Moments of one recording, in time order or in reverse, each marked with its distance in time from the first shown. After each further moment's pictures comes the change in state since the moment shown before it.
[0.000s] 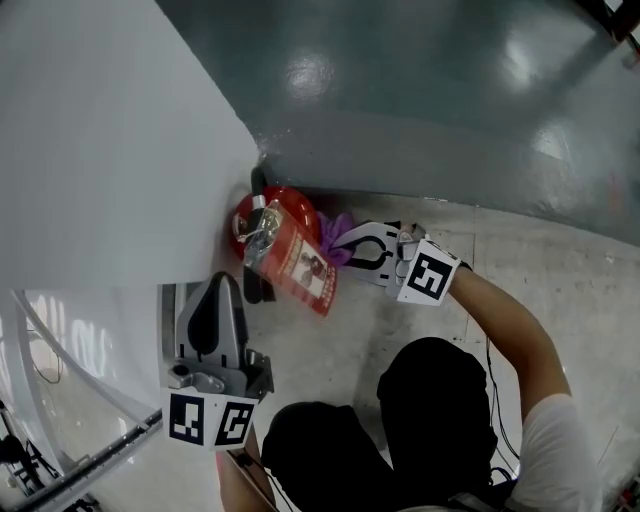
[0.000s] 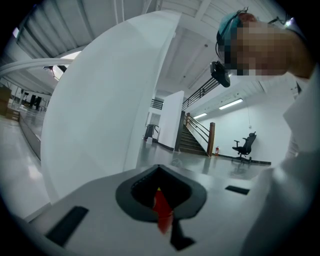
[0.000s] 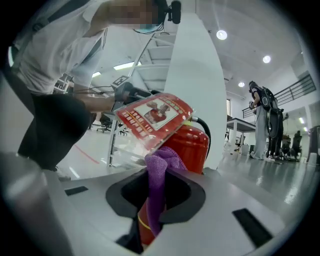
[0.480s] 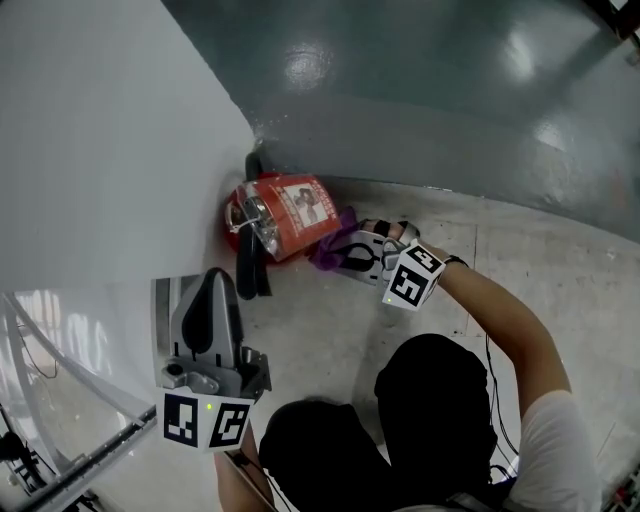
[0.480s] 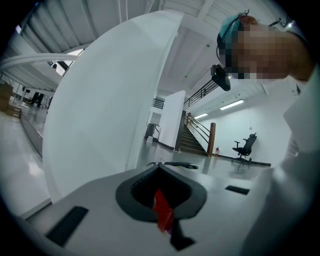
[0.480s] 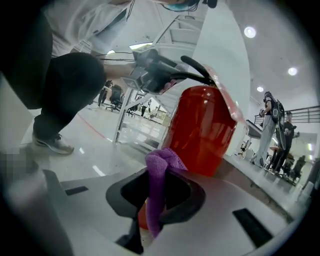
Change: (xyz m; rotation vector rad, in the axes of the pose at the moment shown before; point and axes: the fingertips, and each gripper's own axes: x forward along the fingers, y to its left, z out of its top) left arm -0.003 0.004 -0.010 -0.019 0.012 0.006; right arm 0.025 0.033 -0.065 -0.191 0.164 0.037
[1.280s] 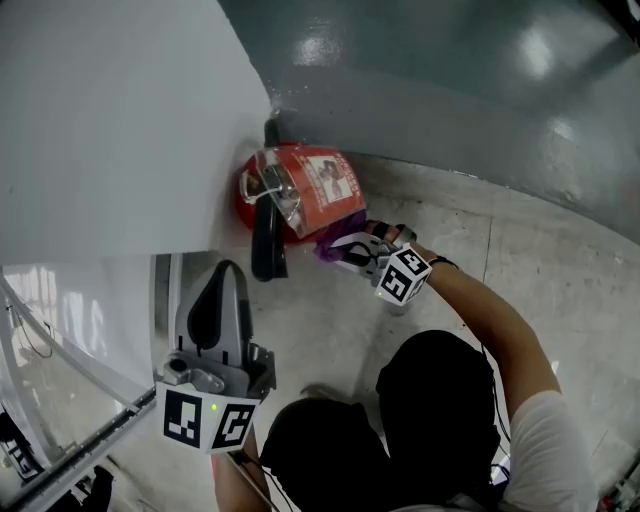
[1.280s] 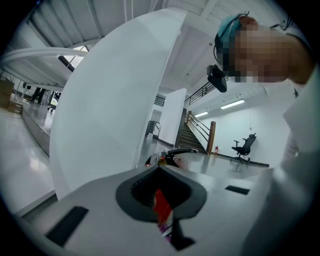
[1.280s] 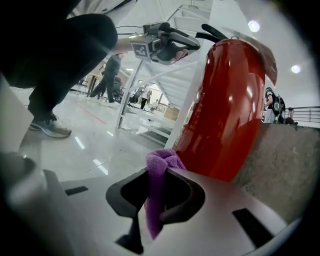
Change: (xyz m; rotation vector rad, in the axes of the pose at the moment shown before) left arm -0.014 0.009 -0.023 -0.014 0.032 -0.010; right arm 0.060 0.060 -0.078 -0.007 0.090 0.008
